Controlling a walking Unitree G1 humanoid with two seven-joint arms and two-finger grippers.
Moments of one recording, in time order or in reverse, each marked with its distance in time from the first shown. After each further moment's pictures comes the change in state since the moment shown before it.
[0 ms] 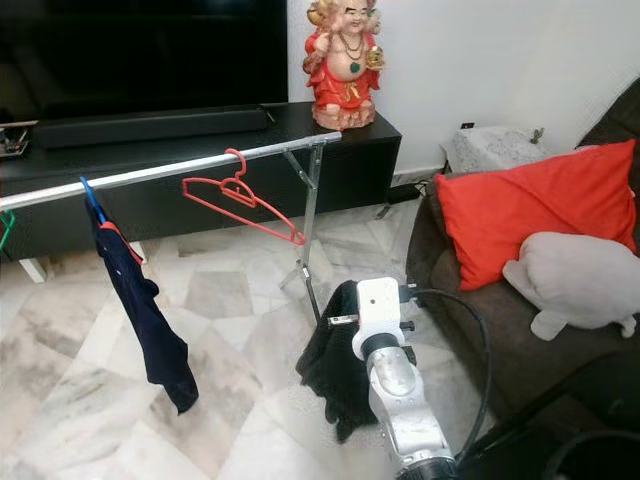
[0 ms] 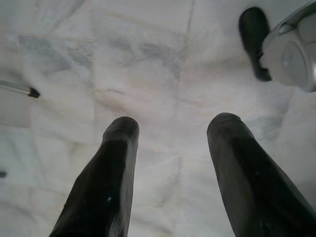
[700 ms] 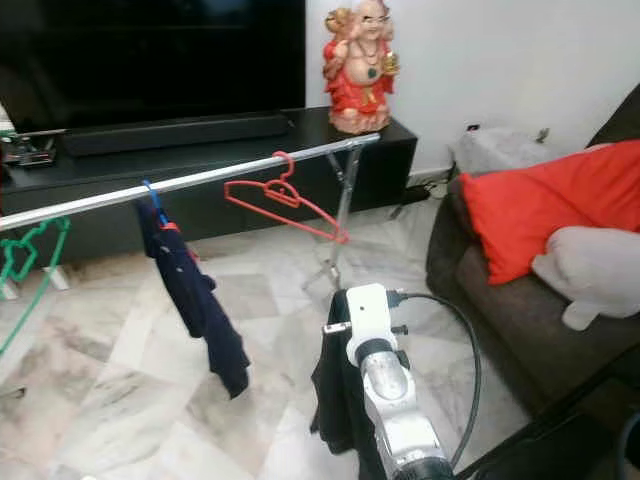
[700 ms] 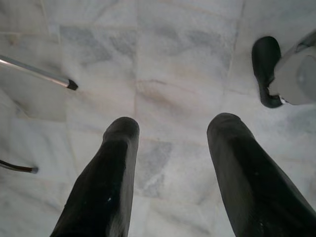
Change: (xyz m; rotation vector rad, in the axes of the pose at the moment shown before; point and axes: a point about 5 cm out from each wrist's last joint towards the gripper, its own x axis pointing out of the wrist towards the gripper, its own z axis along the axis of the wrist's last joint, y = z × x) left arm 0.000 0.003 -0.001 -0.005 0.002 0.008; right arm 0.004 0.006 -0.005 -0.060 0.017 0.019
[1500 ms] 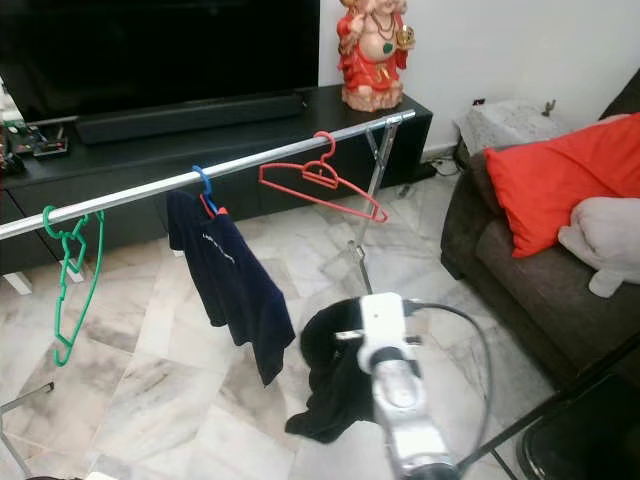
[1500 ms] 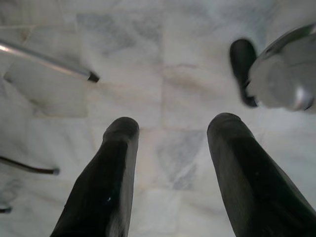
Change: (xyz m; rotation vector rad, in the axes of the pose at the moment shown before) left arm 0.000 0.002 0.006 0.006 -0.015 0.003; right arm -0.006 -0.004 -0.019 0.012 0.053 -0.034
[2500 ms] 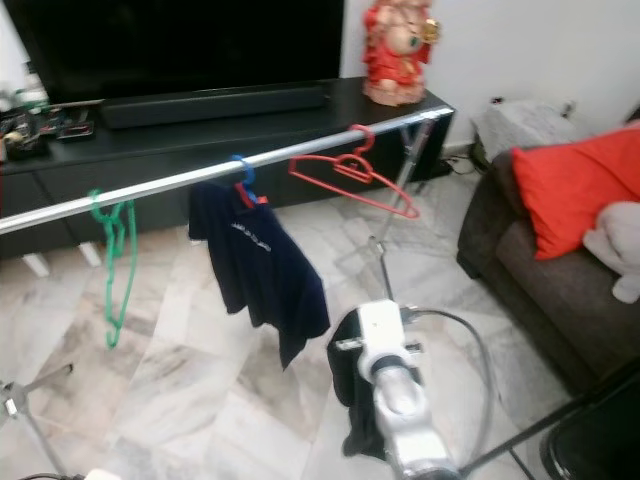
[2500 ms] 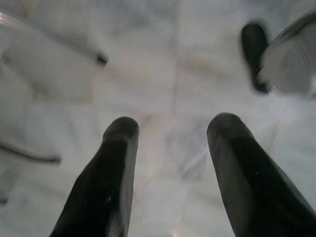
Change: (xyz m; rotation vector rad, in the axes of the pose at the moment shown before) left arm 0.000 -0.001 -0.002 -0.002 0.005 -0.002; right arm -0.002 0.002 -0.010 -0.032 0.024 0.032
